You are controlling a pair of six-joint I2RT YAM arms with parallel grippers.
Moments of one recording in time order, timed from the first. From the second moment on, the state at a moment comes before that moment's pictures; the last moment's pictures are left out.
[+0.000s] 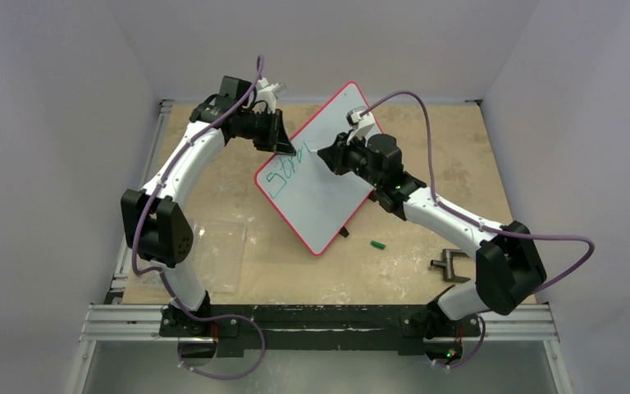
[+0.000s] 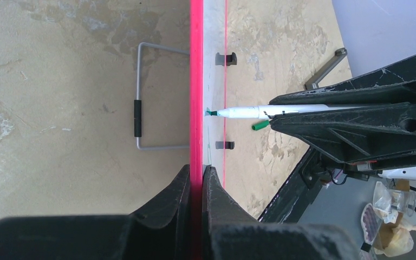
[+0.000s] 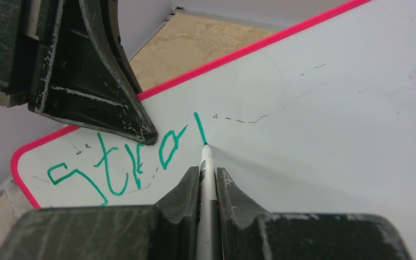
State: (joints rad) left arm -0.29 1.78 1.71 -0.78 0.68 -0.14; right arm 0.61 1.46 1.01 0.30 -0.10 0.30
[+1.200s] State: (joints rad) left arm -0.29 1.78 1.71 -0.78 0.68 -0.14; right arm 0.59 1.52 1.12 0.27 -0.06 0.33
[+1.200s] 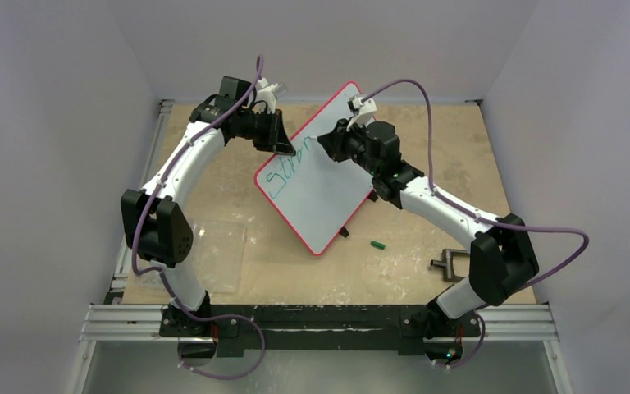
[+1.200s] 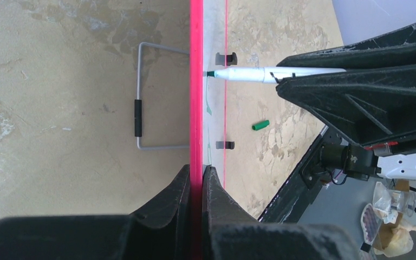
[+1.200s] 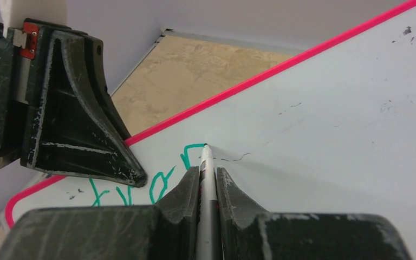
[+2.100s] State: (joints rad) left arm -0.29 1.78 1.71 -0.78 0.68 -0.14; right arm 0.58 1.47 1.03 0.27 -0.06 0.34
